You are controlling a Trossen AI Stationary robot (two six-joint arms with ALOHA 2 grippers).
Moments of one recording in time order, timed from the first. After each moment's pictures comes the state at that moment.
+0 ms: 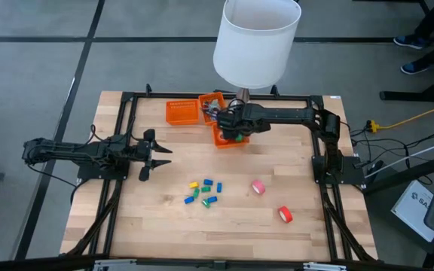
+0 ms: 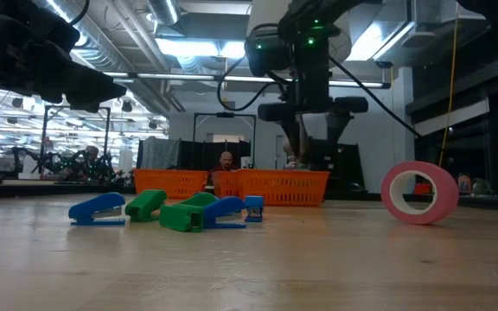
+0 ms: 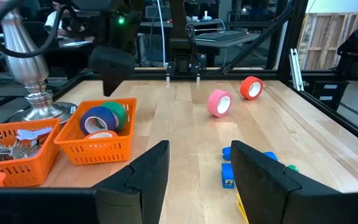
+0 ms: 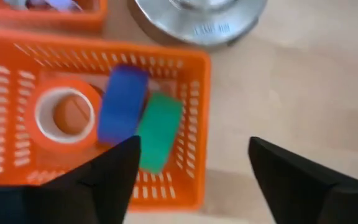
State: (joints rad) left arm 0.05 0.26 0.01 0.15 0.03 -0.01; right arm -0.20 2.01 1.65 -1.20 0.35 1.14
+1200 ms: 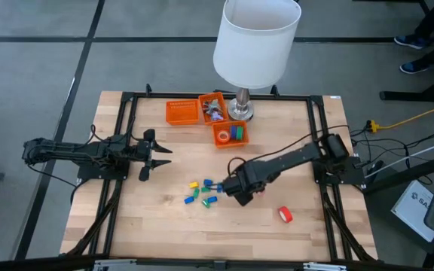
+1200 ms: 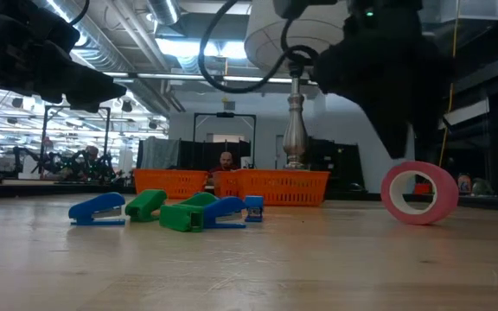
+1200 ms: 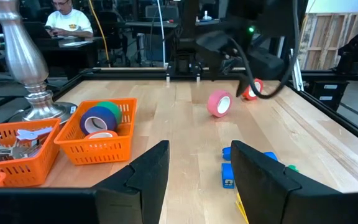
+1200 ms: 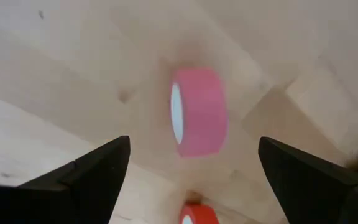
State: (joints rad) left arm 0.05 0.26 0.01 0.15 0.03 -0.01; right arm 0.31 2.01 1.59 -1.36 -0.01 1.19
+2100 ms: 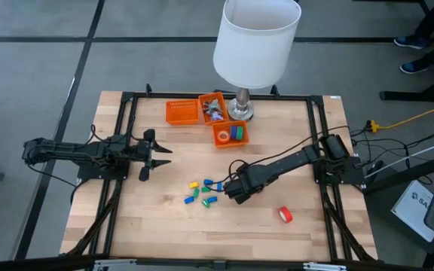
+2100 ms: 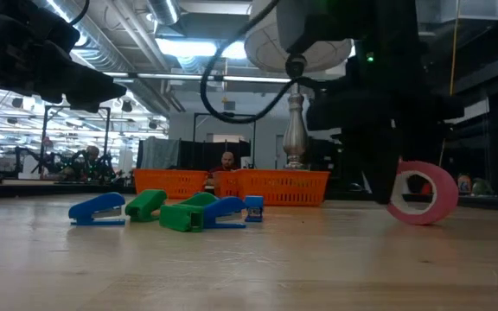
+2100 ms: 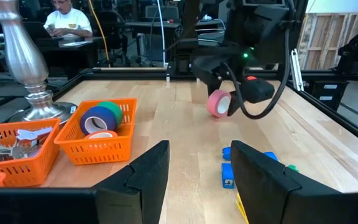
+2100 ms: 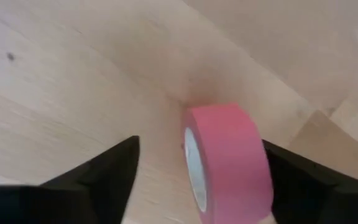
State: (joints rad) left arm 0.05 0.26 0.01 0.15 0.03 -0.01; right arm 0.32 2.01 1.42 -1.12 0.07 1.30
